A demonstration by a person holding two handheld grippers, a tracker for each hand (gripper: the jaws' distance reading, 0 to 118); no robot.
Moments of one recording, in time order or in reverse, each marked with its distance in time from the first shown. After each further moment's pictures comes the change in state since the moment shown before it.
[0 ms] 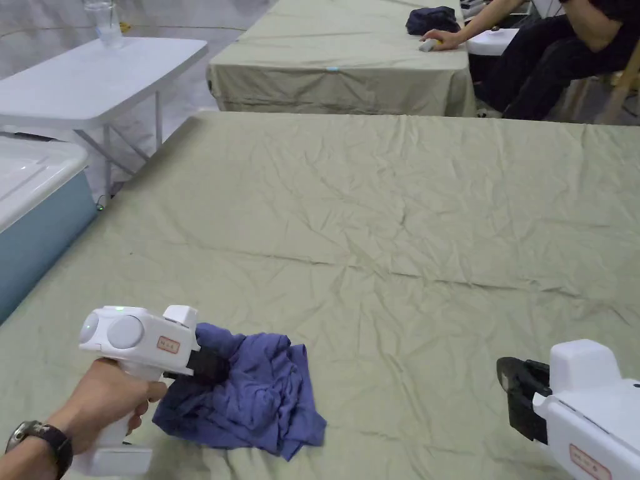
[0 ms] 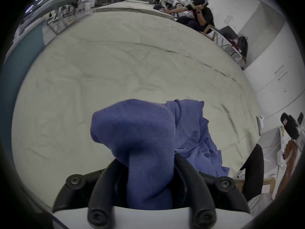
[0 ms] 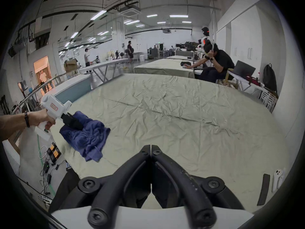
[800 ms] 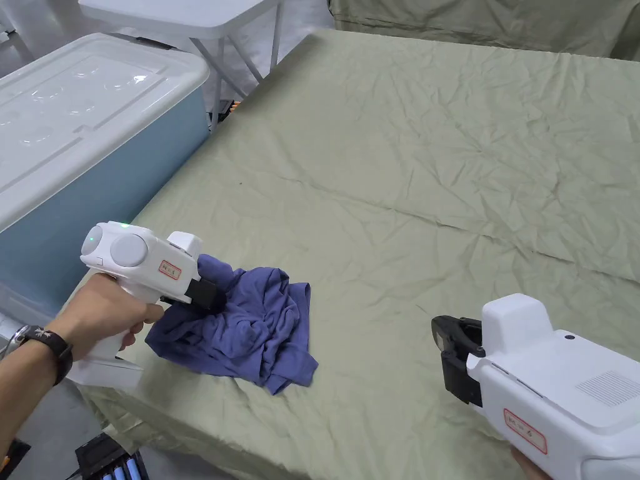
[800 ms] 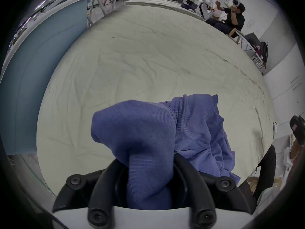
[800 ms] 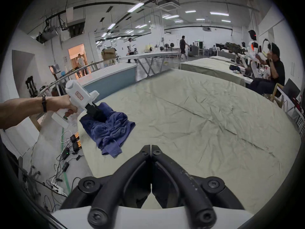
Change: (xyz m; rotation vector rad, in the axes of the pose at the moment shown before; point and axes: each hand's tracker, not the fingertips) left arm -0.139 -0.003 0.041 -0.050 0.144 0.066; right arm -0.164 0.057 -0.120 -0.036 0.338 0.180
